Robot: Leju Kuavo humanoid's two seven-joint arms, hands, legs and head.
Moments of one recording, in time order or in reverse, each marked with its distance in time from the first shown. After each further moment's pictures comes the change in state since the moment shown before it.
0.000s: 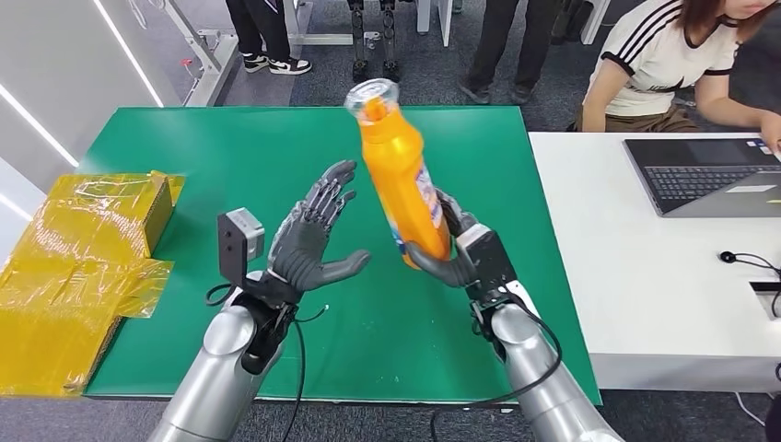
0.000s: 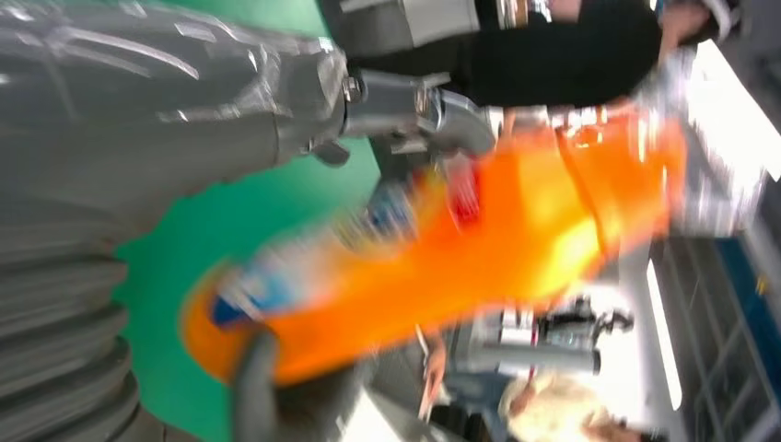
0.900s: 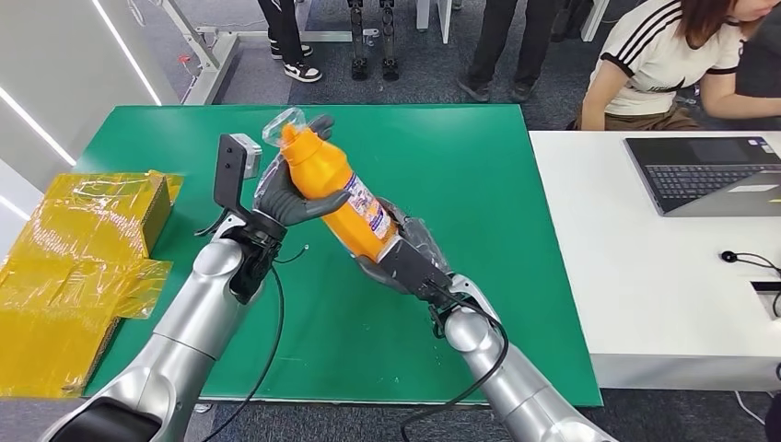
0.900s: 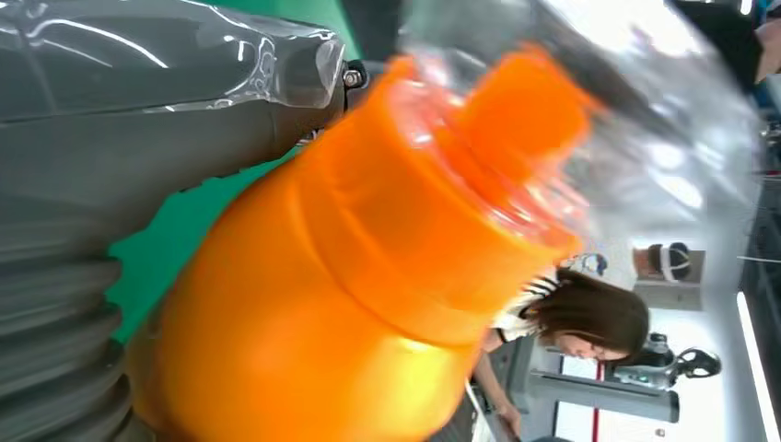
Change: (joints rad) left arm -0.299 0.057 0.037 0.390 0.071 0.004 0.033; right arm -0.045 0.047 0.210 0.047 0.213 -0.114 0.137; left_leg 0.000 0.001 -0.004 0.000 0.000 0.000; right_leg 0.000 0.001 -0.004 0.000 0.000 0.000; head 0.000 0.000
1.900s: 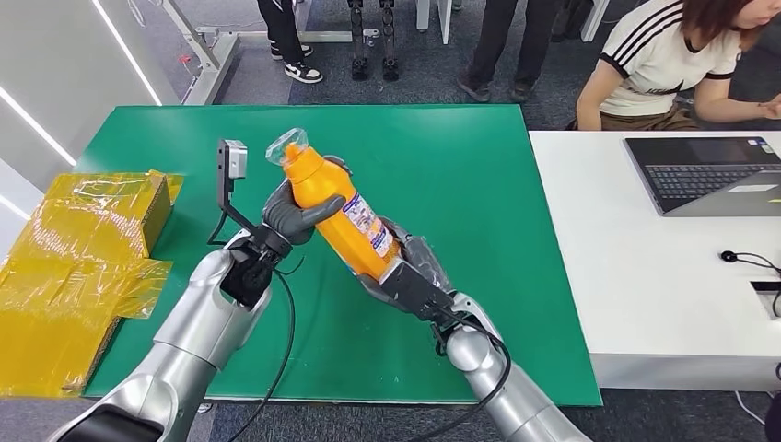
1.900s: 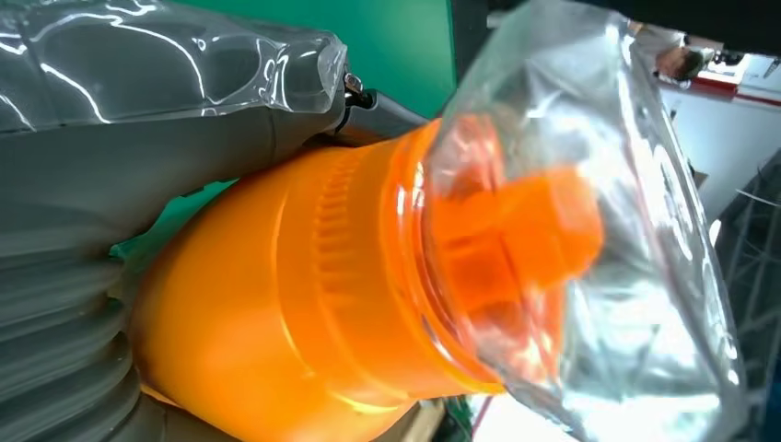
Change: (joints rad) left arm 0.034 -0.010 0.011 0.021 0.433 -0.239 0.170; right arm 0.078 -0.015 -0.009 -0.036 0.037 -0.014 -0.017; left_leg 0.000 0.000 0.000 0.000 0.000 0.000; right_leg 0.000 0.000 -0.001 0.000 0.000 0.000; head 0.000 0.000
